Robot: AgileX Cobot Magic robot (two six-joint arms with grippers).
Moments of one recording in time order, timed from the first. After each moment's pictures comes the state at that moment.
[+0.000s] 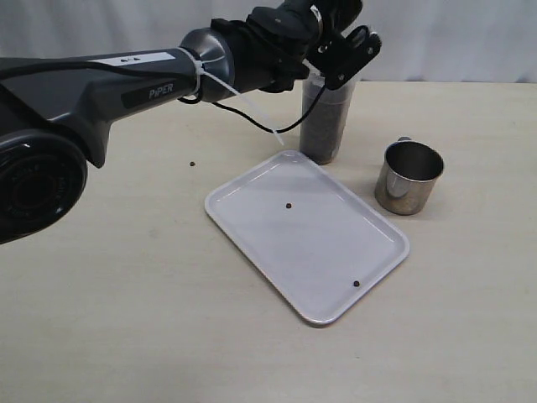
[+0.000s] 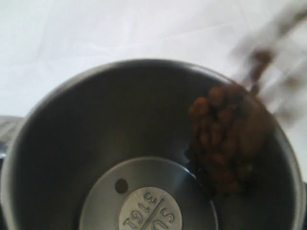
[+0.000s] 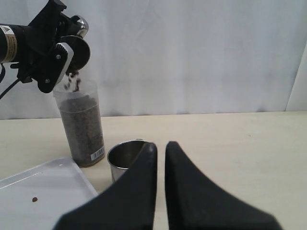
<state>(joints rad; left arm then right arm) -0.72 2.39 -2.05 1.74 0.41 0.40 0.17 0.00 0.00 -0.04 0.14 0.07</state>
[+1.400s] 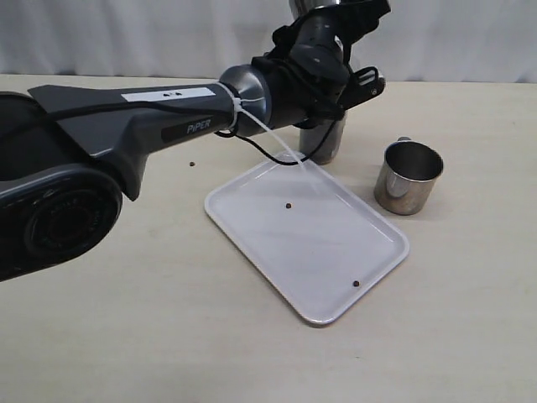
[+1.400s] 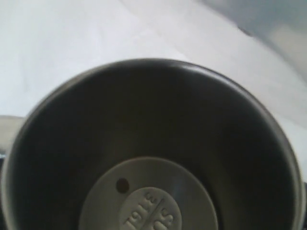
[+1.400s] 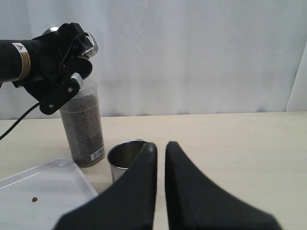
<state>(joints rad) -0.81 2.44 -2.05 1.74 0.64 0.66 0.17 0.00 0.00 -0.04 0.14 0.07</state>
